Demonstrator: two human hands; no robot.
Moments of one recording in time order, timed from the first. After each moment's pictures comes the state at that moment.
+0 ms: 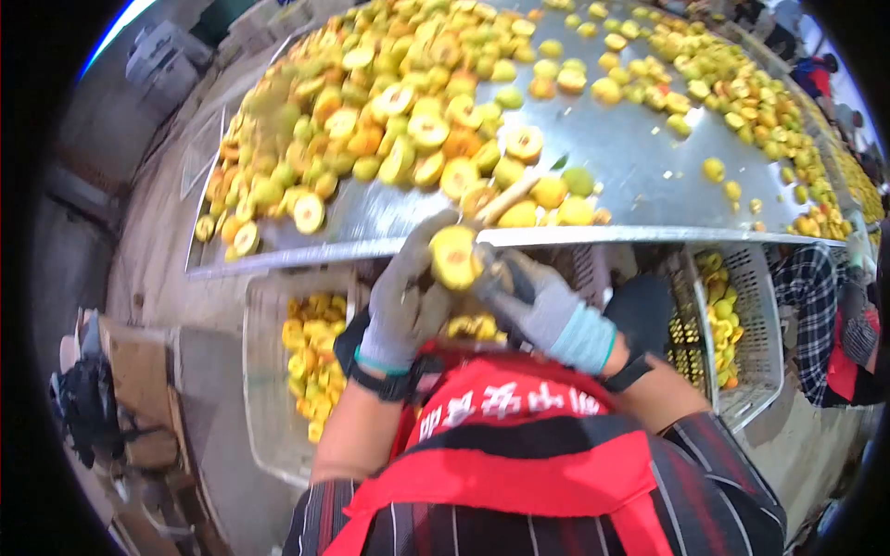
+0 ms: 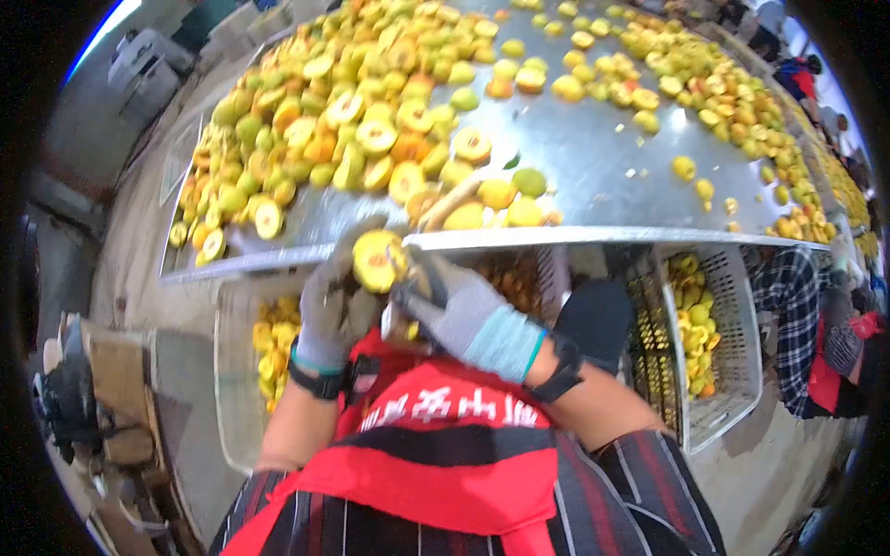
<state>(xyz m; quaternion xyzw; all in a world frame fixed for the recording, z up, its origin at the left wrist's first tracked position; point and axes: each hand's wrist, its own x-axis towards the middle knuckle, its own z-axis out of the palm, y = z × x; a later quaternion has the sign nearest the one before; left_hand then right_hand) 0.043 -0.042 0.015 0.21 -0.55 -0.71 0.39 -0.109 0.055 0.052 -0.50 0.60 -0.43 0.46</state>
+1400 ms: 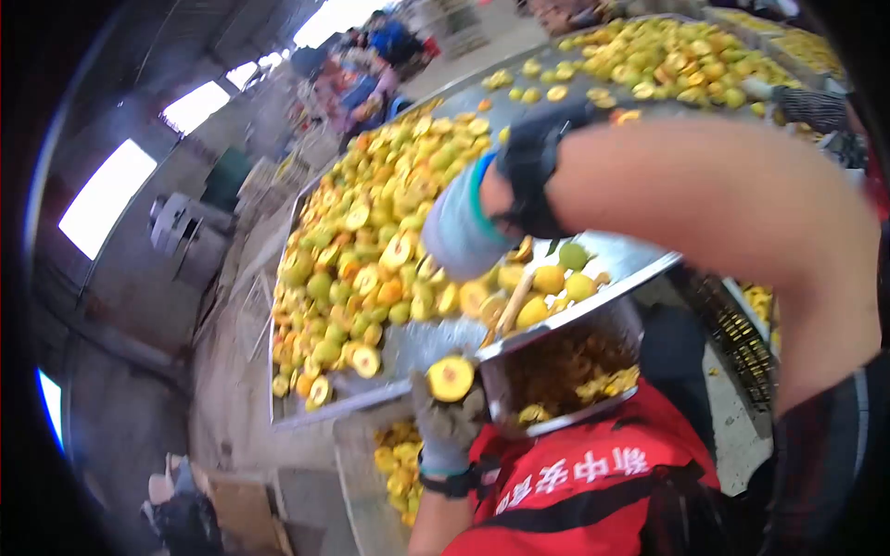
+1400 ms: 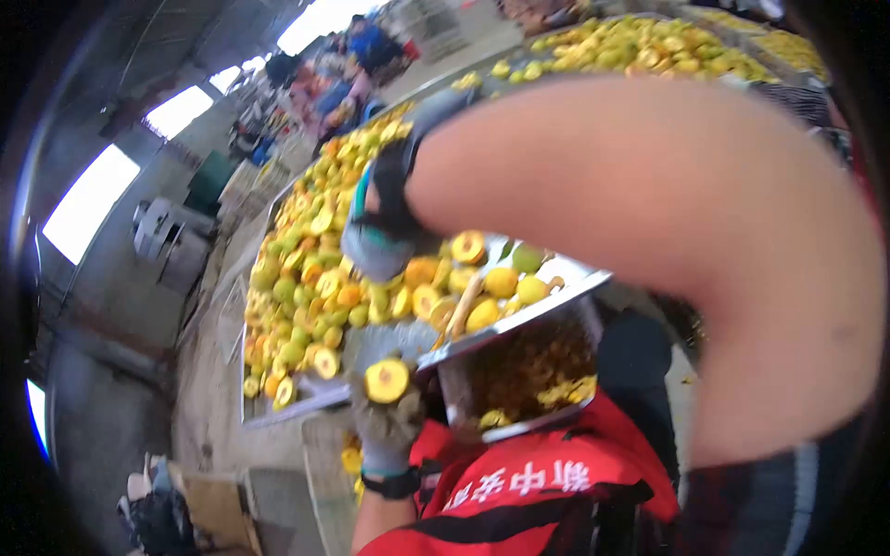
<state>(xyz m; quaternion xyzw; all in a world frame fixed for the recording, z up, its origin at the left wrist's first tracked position) 0.042 -0.044 0.026 0.18 -0.25 -0.89 0.34 -0.237 -0.006 0.274 -0.76 0.63 -0.01 0.12</state>
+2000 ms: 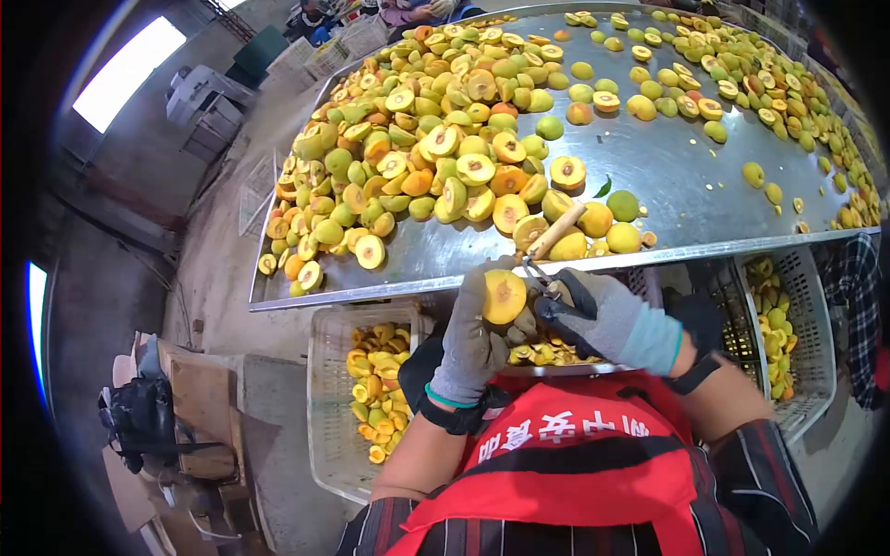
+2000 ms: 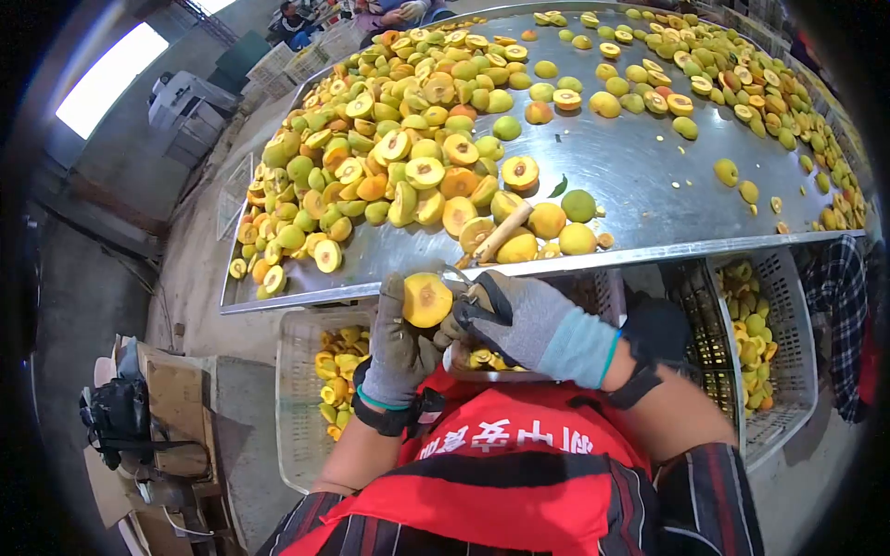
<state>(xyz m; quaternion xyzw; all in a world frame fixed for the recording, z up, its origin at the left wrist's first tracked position) 0.031 -0.024 0.042 0.24 -0.35 -0.82 0.37 -0.136 0.047 0.059 -0.59 0.56 -0.42 0.42</state>
